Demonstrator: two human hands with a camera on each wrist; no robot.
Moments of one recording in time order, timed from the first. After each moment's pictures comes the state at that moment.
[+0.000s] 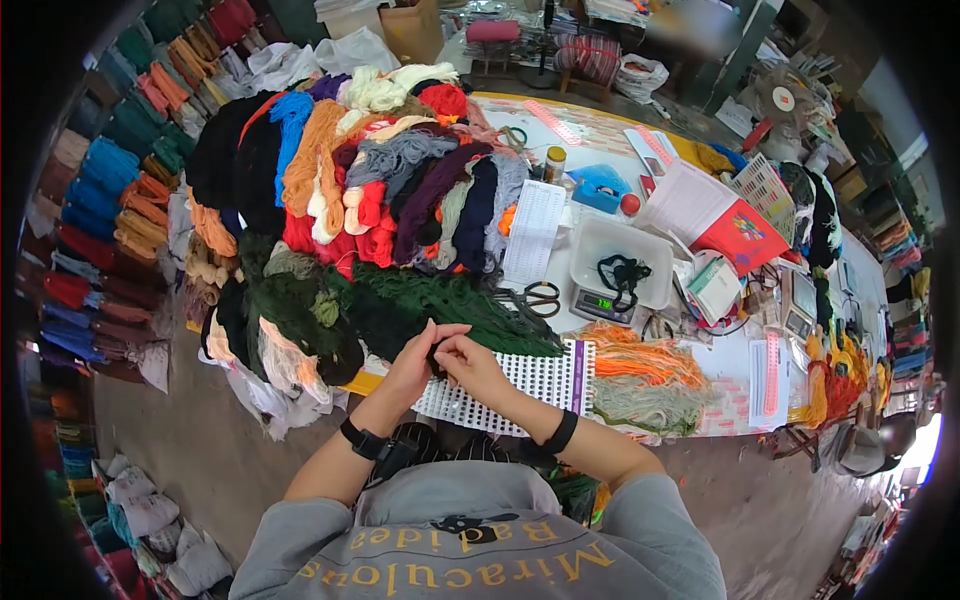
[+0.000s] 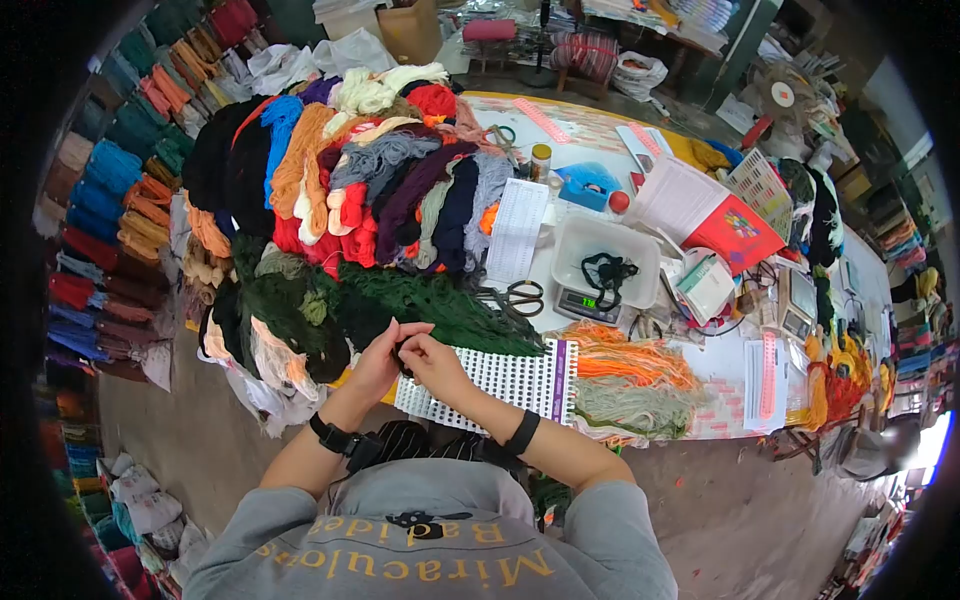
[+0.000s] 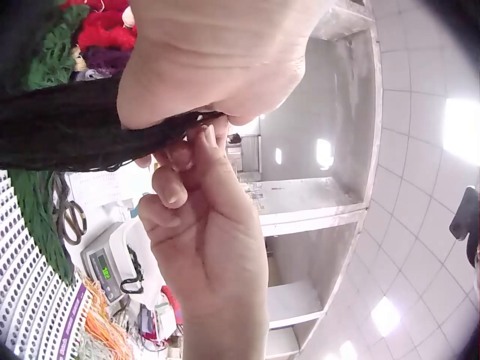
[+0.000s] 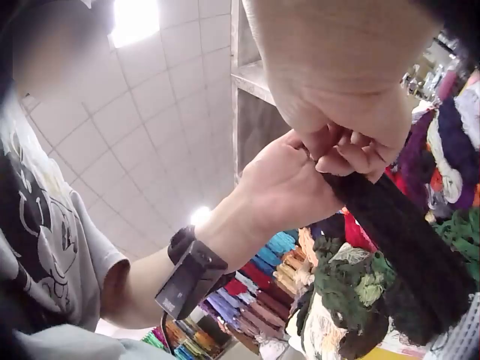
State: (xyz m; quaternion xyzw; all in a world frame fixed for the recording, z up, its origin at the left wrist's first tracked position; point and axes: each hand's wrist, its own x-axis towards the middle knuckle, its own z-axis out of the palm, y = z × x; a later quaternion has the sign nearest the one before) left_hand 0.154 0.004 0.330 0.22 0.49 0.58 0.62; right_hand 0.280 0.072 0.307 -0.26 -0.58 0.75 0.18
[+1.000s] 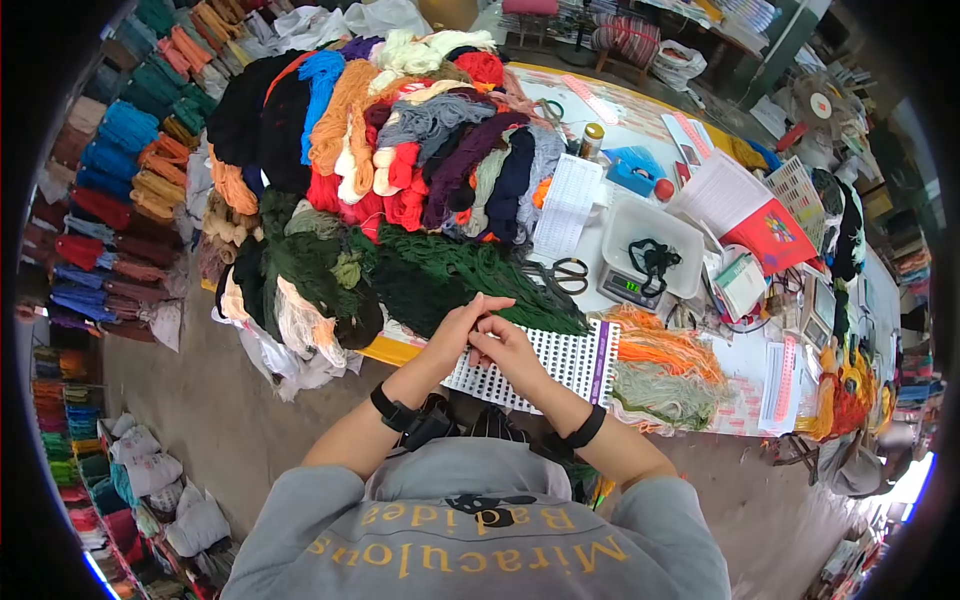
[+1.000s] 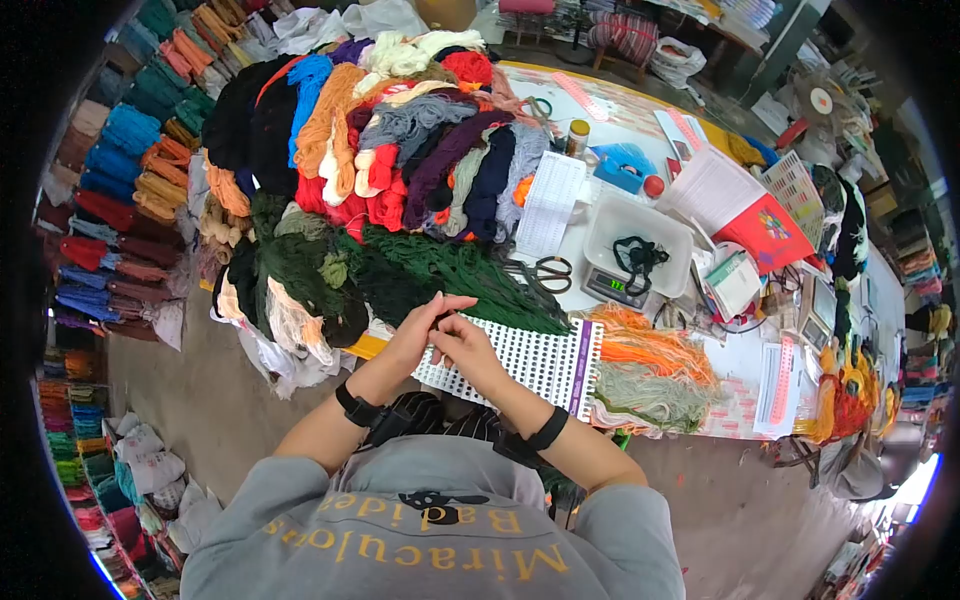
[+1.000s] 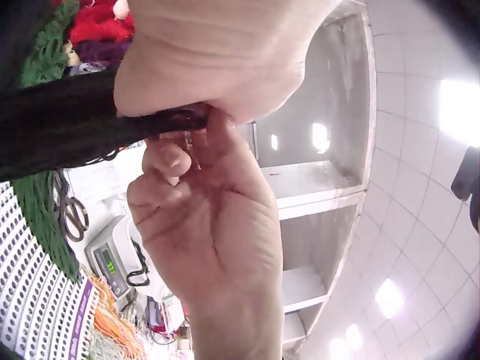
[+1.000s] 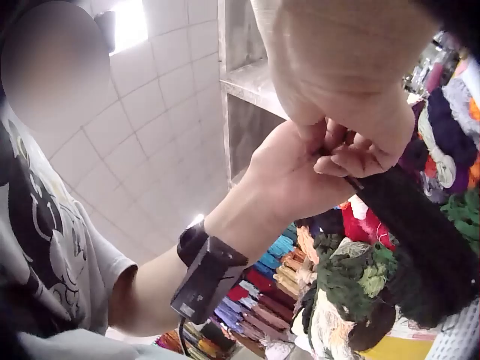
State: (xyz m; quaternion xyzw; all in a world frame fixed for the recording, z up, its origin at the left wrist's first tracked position) left_hand 0.169 0.008 0.335 0.25 0.55 0.52 0.61; right_hand 0.289 0.064 0.300 -0.25 -0.48 0.83 0.15
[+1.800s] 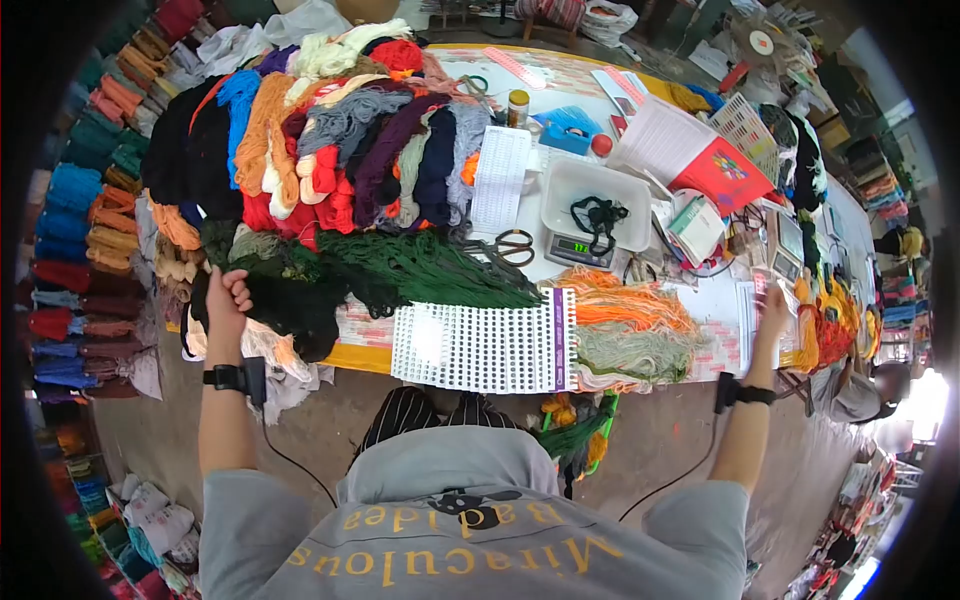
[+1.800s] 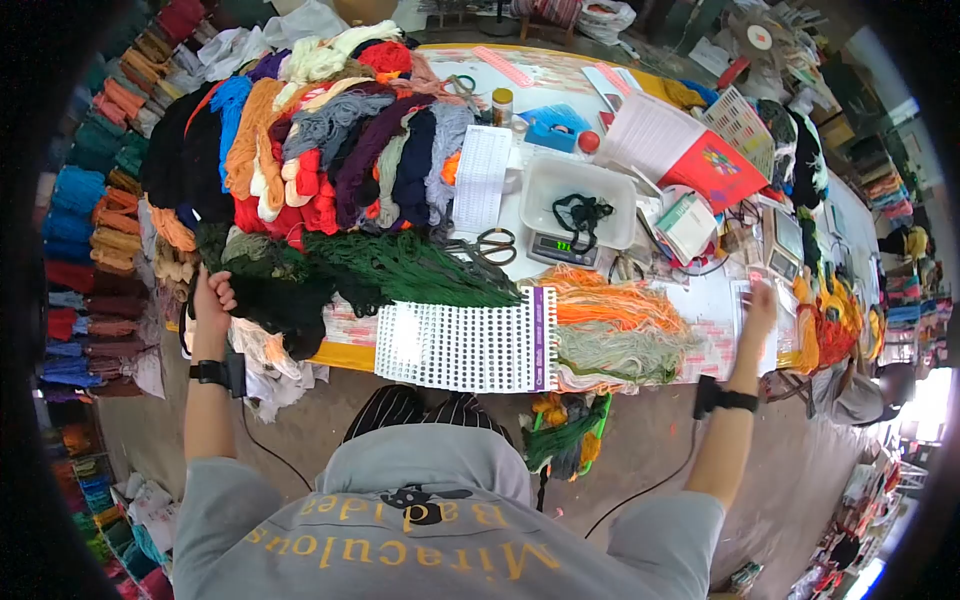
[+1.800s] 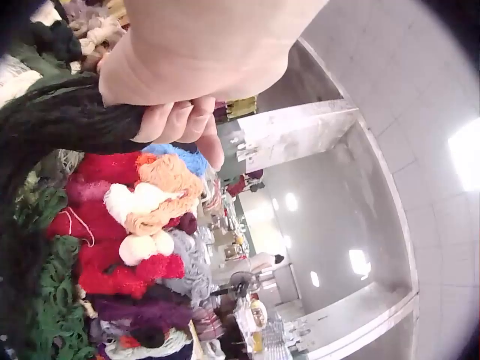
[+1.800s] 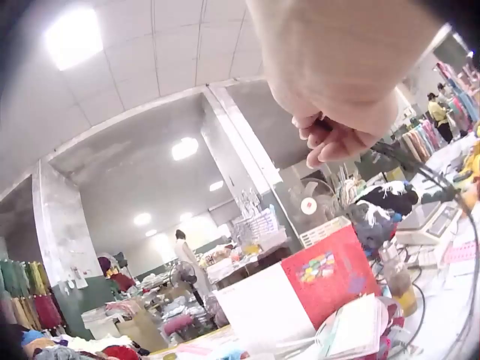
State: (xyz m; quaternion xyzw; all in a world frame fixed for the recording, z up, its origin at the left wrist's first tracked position) left_hand -0.107 -0.074 0.328 -0.01 0.62 0.68 0.38; right_hand 0.774 0.306 0.300 -0.64 -0.56 0.22 0.47
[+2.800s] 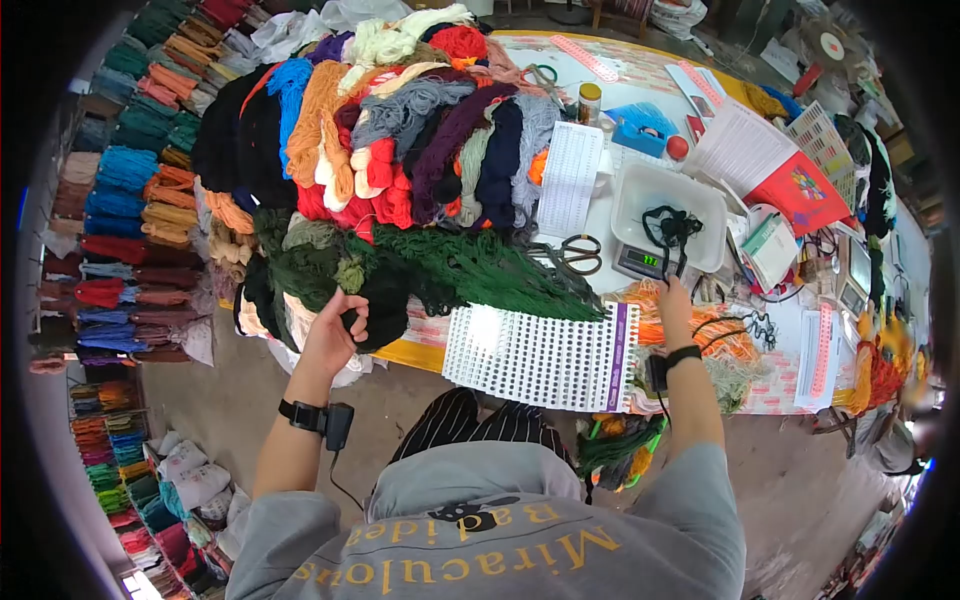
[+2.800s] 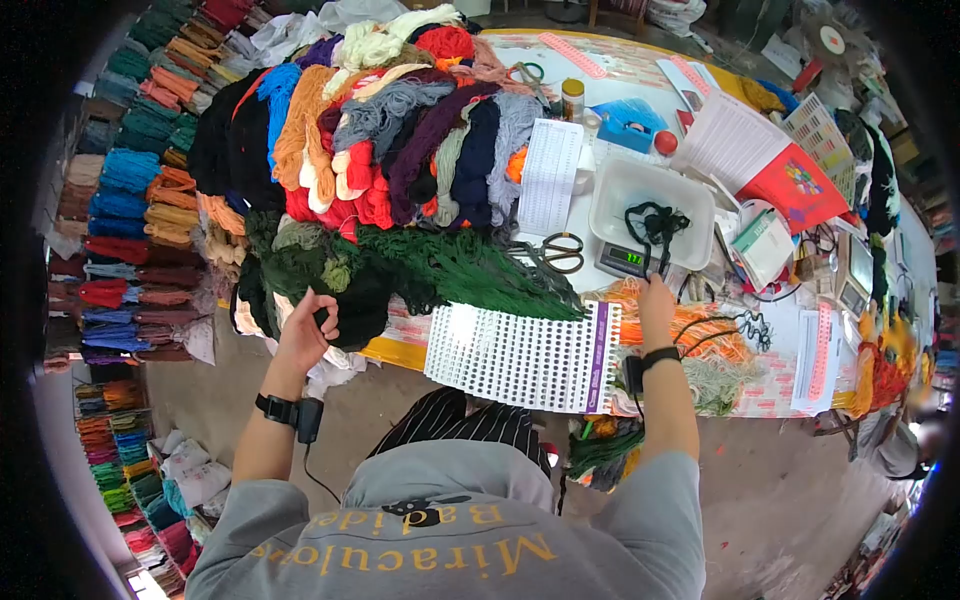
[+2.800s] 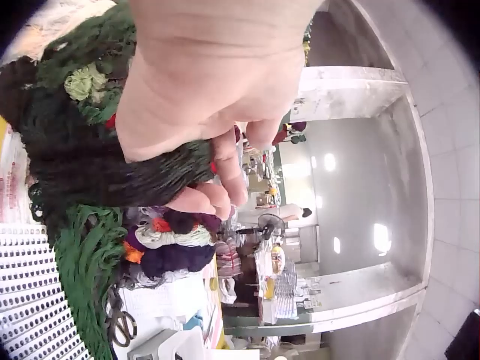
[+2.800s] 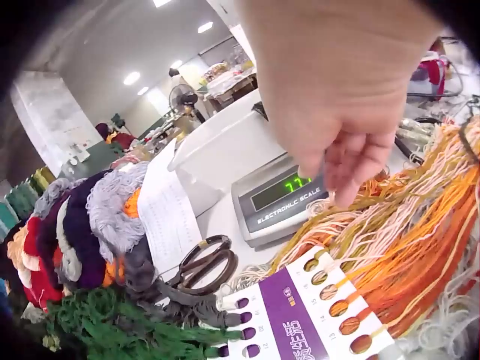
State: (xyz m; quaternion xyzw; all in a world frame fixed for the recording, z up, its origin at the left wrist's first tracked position) left_hand 0.025 -0.054 0.330 0.02 0.53 0.64 0.56; right_hand 0.495 0.282 0.096 -0.67 -0.71 0.21 0.05
